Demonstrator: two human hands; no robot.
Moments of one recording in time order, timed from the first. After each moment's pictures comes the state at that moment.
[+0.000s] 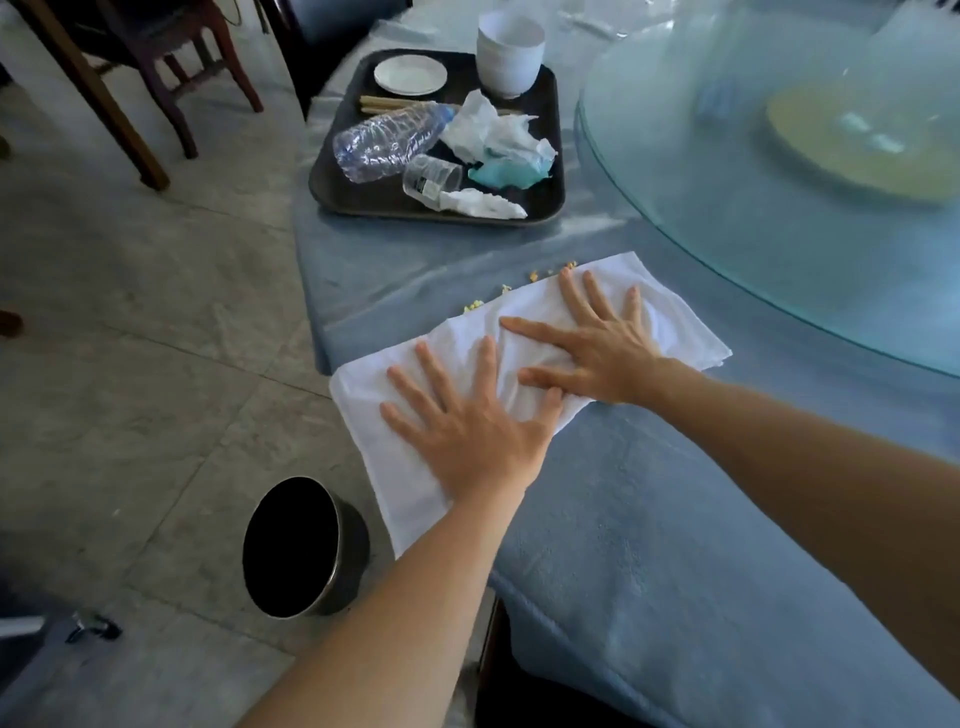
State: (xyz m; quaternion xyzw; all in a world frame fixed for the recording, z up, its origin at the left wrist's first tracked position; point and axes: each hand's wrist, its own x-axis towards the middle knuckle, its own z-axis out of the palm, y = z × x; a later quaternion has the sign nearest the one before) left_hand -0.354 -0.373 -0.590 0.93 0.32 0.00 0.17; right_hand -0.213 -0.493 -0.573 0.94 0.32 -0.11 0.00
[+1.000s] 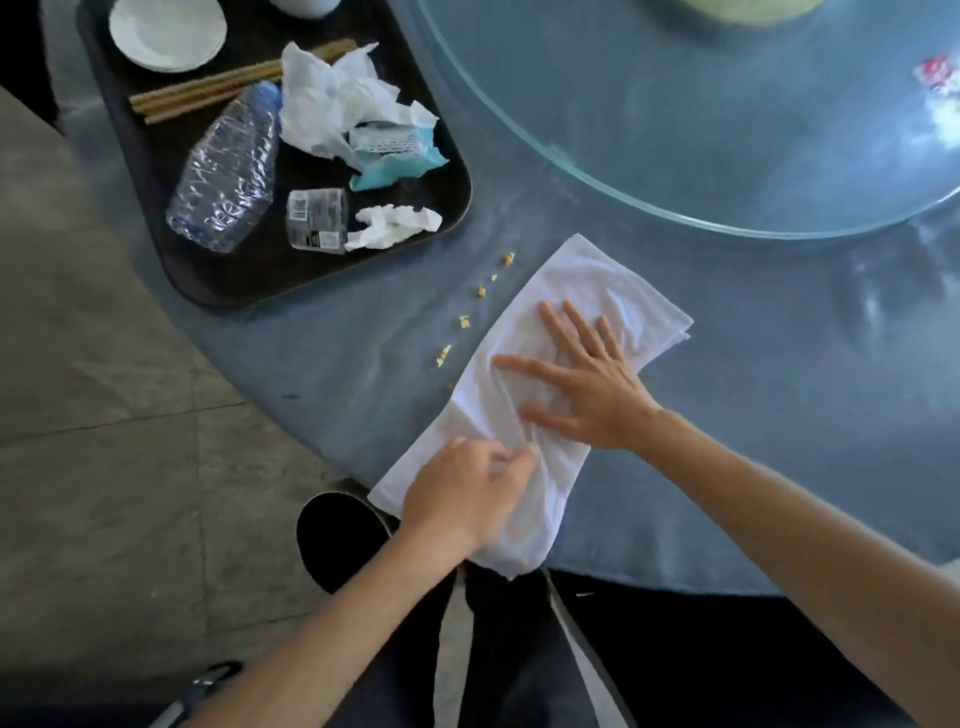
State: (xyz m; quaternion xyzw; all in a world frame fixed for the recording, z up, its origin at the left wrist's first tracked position) left_hand -0.317 -0.263 -0.475 0.85 0.02 -0.43 0.30; right_hand -0.274 -0.475 -0.549 0.97 0.15 -0.15 -0.12
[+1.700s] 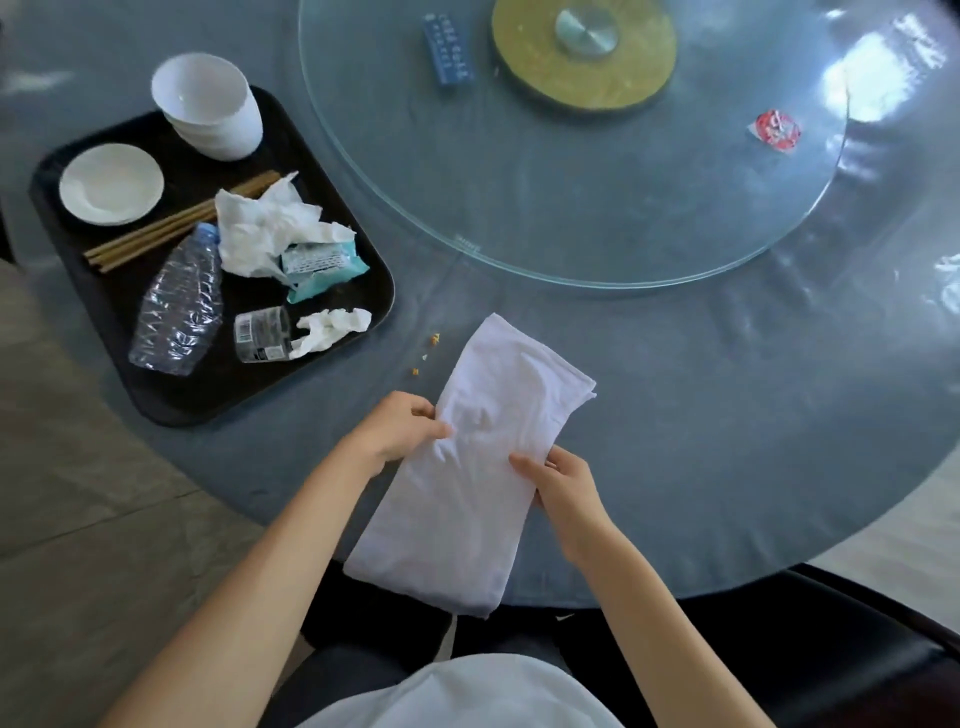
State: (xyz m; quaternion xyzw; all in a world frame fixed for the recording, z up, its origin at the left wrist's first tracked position) left_hand -0.179 -0.281 -0.486 0.80 0.05 -0.47 0.37; right_hand -0.328 -0.453 -0.463 0.56 -0.47 -0.14 -0.67
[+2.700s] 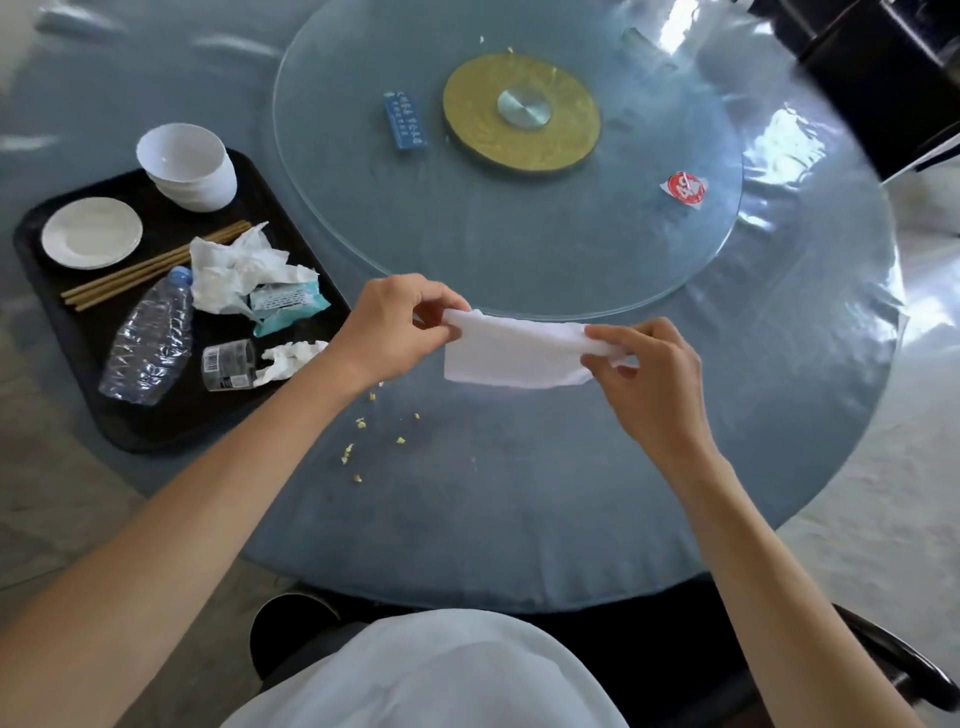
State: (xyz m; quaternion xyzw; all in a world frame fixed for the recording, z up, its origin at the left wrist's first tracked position) left_hand -0.135 -0.350 -0.333 0.85 -0.28 -0.15 0.41; right_hand -0.298 -0.583 -0.333 0.91 -0.23 0.14 -0.32
